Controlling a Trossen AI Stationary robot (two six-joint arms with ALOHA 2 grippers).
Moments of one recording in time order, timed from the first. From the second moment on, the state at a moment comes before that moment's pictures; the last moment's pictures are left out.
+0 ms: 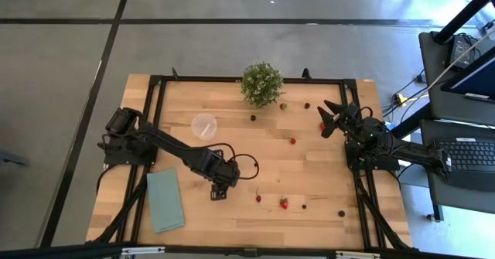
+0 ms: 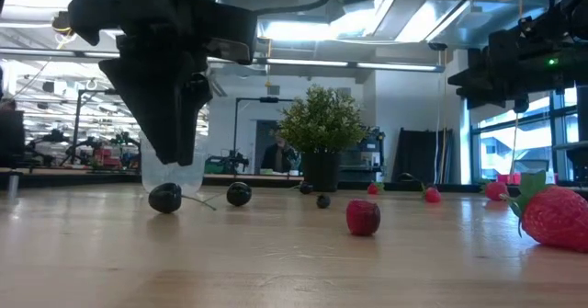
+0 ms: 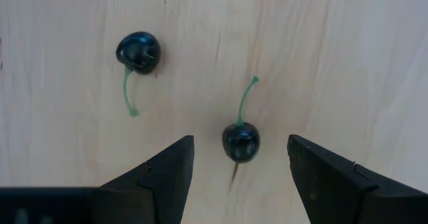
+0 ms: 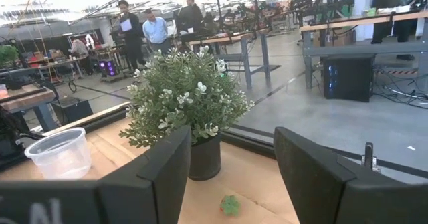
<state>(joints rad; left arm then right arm) -0.33 1.78 1.18 -0.72 -0.09 -0.49 -0.25 0.03 0.01 0.08 0.51 0.17</state>
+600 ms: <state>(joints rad) -0.33 1.78 1.09 -0.62 -0.08 -0.53 -0.25 0.03 0.01 0.08 0.51 0.17</state>
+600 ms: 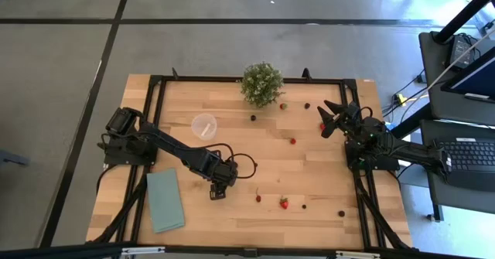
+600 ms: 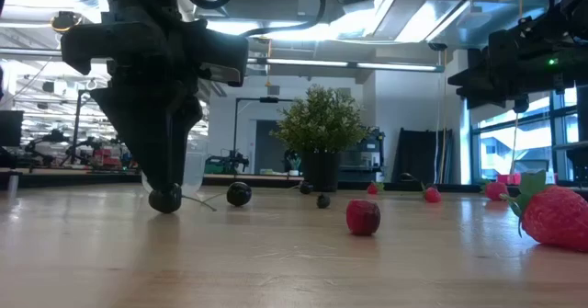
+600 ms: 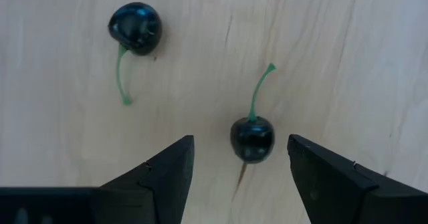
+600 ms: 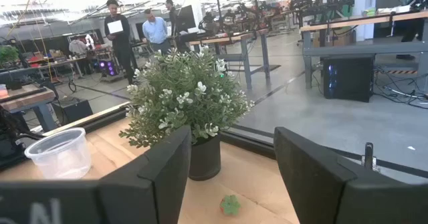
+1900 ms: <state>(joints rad) -0.33 1.82 1.05 -0.55 -0.07 -0.54 -0.25 0.03 0.01 0.08 0.51 0.15</state>
